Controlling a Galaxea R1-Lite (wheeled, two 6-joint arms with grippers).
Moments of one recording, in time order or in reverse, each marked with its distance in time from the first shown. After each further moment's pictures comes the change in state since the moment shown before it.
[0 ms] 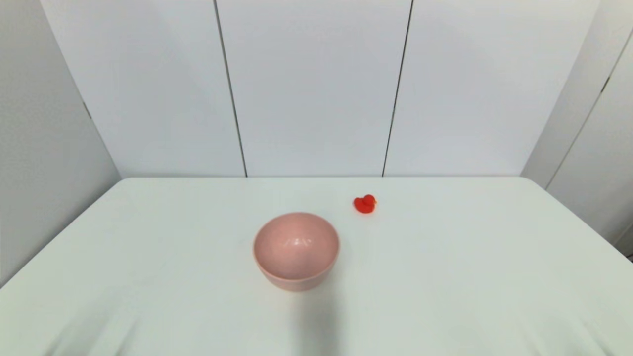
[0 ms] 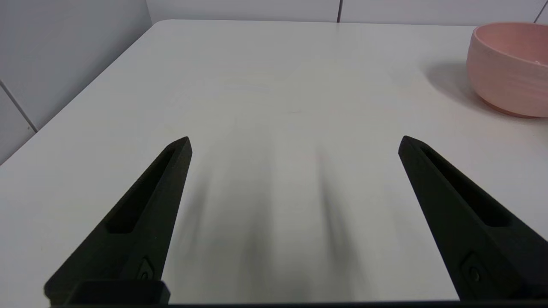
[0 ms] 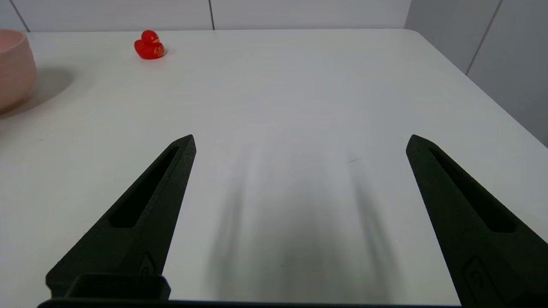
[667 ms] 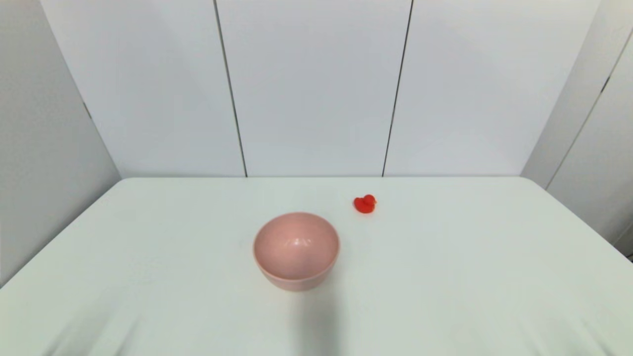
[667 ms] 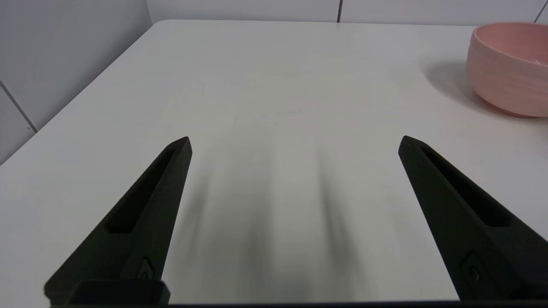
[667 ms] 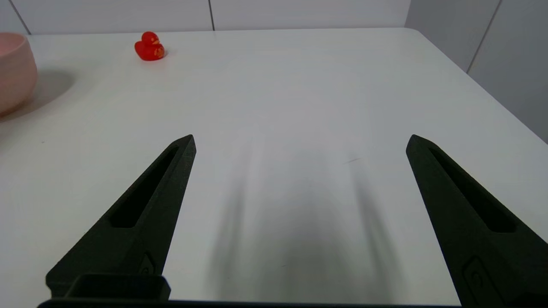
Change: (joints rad) left arm 0.000 0.000 0.000 0.000 0.000 0.000; right arm 0.000 0.000 0.000 0.000 -0.001 0.010
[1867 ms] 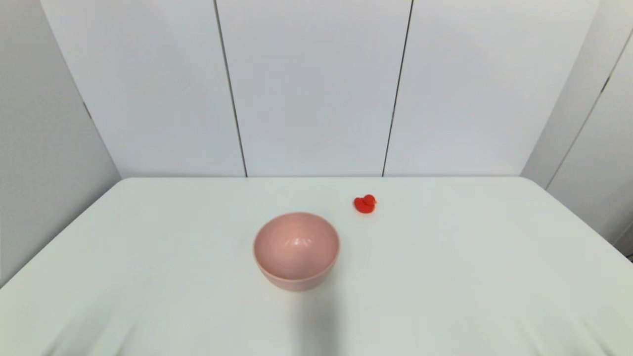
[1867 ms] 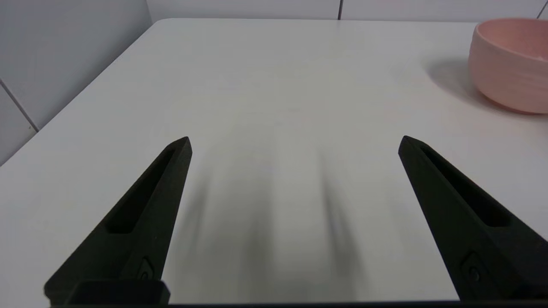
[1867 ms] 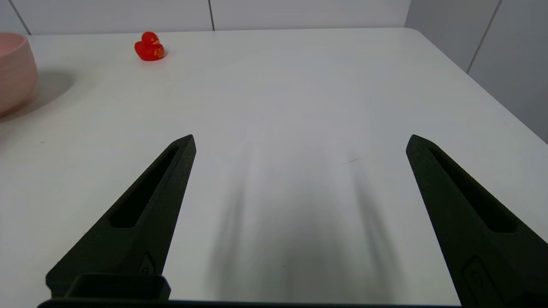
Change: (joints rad) left arm 0.000 0.006 -0.002 0.005 0.000 0.011; right arm 0.000 0.000 0.000 0.000 0.000 0.000
